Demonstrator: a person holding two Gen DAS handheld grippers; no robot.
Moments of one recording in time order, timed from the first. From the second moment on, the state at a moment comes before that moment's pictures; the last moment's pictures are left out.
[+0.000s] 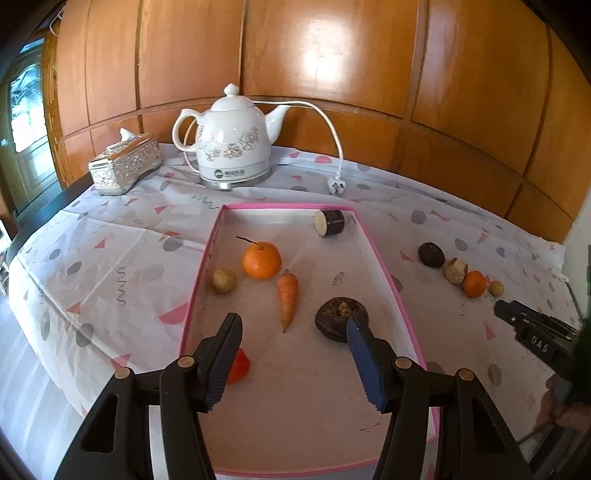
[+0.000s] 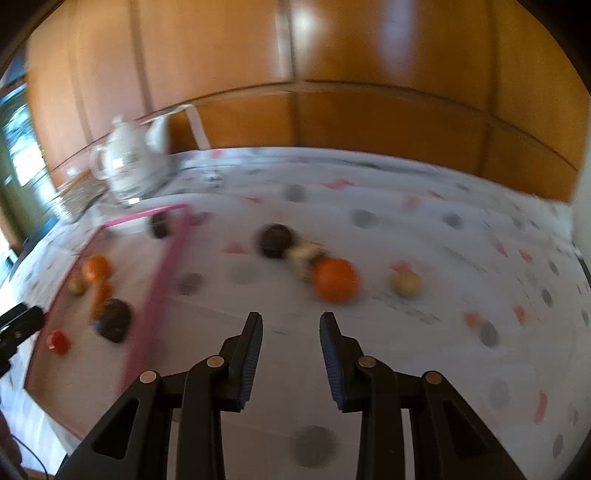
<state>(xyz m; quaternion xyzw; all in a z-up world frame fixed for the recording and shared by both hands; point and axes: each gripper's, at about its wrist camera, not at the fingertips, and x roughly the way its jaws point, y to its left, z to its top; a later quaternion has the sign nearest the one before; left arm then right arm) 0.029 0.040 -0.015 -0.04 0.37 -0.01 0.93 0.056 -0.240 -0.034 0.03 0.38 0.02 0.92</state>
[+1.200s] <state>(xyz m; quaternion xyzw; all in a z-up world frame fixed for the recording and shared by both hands) 0.033 -0.009 -0.030 0.00 0.40 -0.09 0.91 0.125 -0.318 -0.073 0.03 0.42 -0.05 0.90</state>
